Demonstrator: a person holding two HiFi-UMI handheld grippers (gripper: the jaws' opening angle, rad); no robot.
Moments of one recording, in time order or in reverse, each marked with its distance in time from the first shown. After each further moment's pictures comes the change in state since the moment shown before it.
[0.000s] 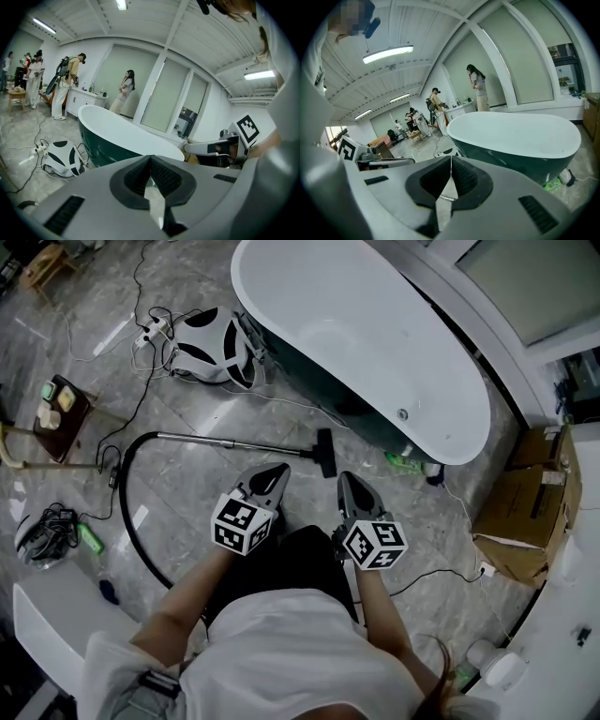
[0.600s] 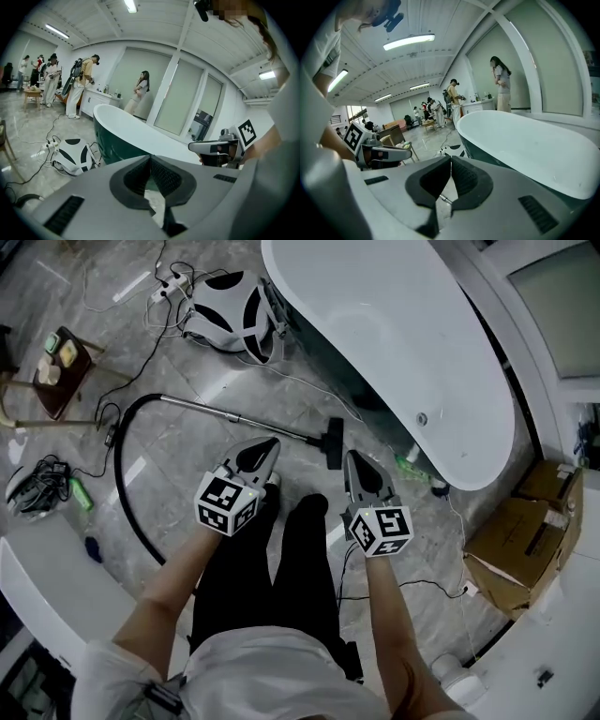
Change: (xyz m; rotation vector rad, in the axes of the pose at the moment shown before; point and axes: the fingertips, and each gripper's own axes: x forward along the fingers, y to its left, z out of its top) left arm 0.032 0.077 -0.004 -0.065 -0.029 0.145; right arm 0.086 -0.025 0.011 -0.236 0.072 0.175
